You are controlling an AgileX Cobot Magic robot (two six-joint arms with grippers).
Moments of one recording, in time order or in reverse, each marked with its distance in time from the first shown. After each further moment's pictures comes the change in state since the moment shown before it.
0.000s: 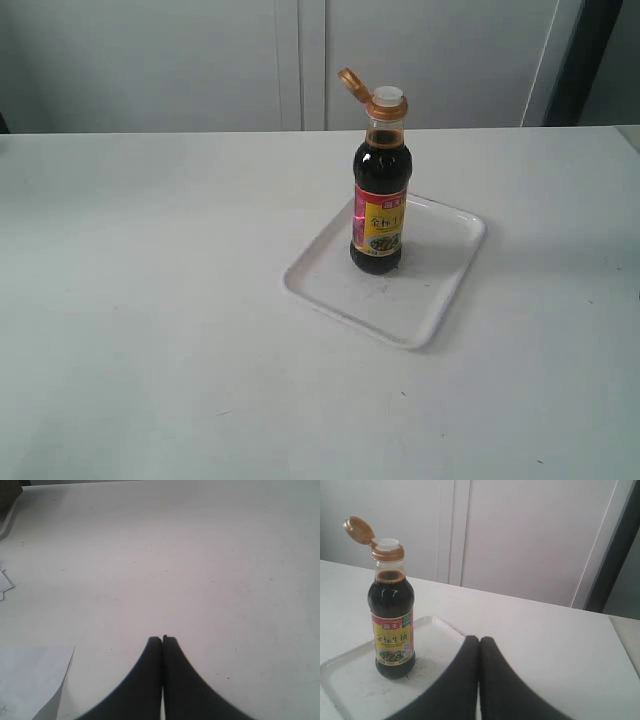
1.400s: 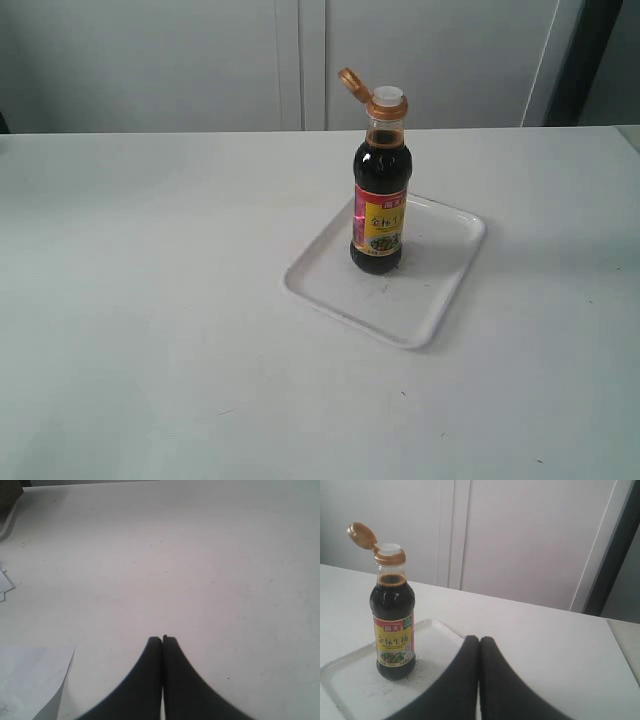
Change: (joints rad) left arm 0.000 0.000 0.000 0.000 -0.002 0.000; right arm 0.000 -0.046 0.000 0.000 0.030 0.000
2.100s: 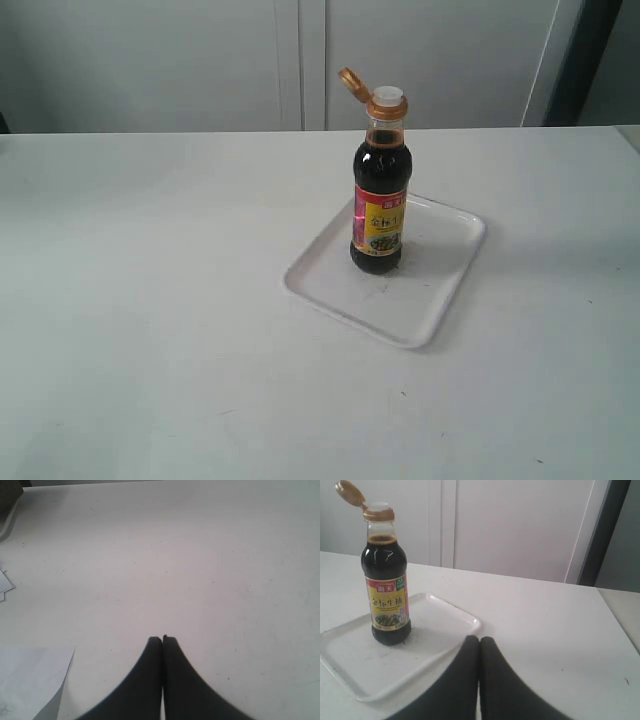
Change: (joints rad) left arm 0.000 0.000 0.000 0.000 0.000 0.000; right arm -0.042 -0.265 0.210 0.033 0.061 0.000
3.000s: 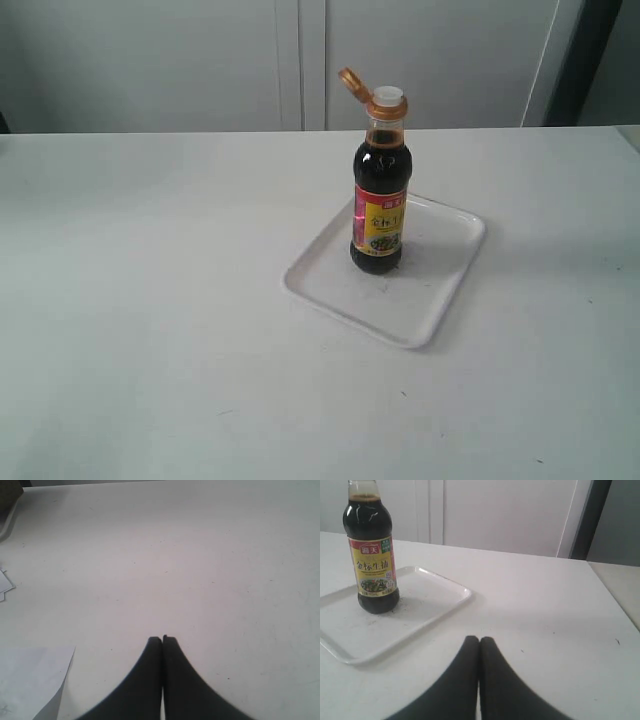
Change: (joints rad) left arm 0.000 0.000 0.000 0.000 0.000 0.000; right arm -0.044 -0.202 0.147 0.002 0.085 0.000
